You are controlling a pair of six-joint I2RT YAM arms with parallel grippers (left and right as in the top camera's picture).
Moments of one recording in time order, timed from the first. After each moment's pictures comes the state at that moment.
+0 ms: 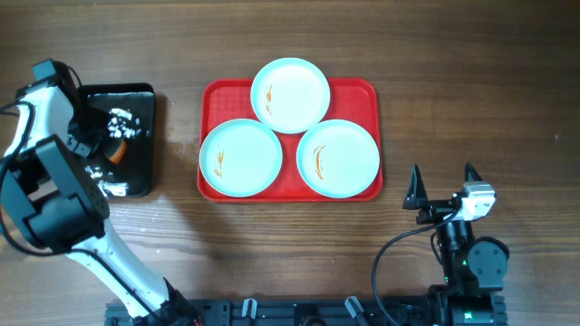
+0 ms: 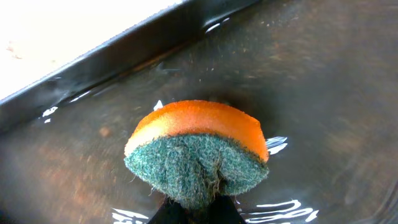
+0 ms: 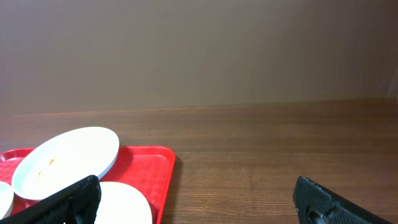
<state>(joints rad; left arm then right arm) 0.44 2.11 1.57 -0.93 -0.09 -0.70 -0.01 0.01 0.01 0.00 -0.06 0.07</state>
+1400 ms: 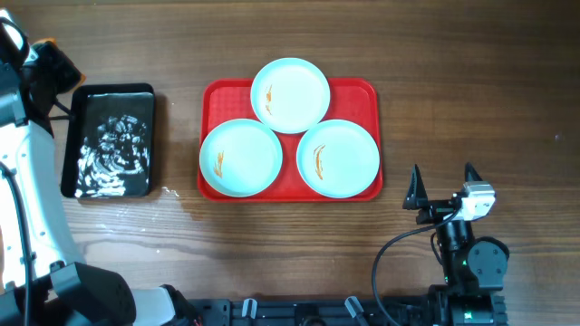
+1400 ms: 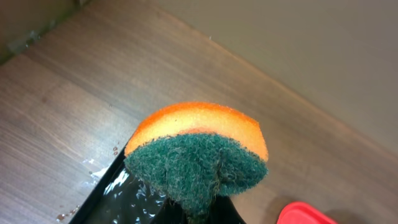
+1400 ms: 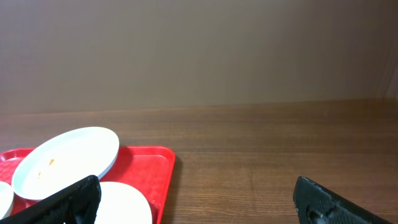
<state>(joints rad) 0.41 1.57 1.52 -0.67 0.06 -0.23 -0.01 0.01 0.01 0.00 -0.06 0.07</state>
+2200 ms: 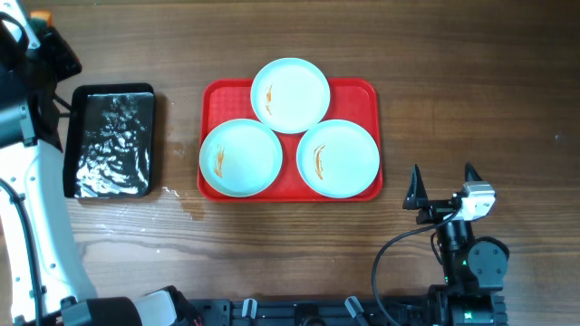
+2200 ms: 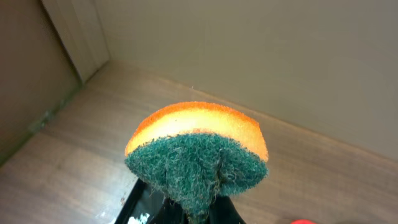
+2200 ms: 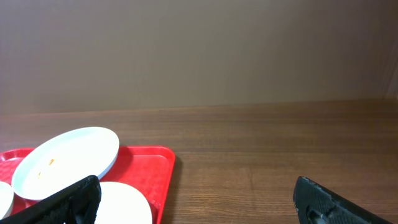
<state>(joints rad) 0.35 1.47 1.51 -0.56 0.02 -0.09 -0.01 0.01 0.01 0.00 -0.06 0.07</state>
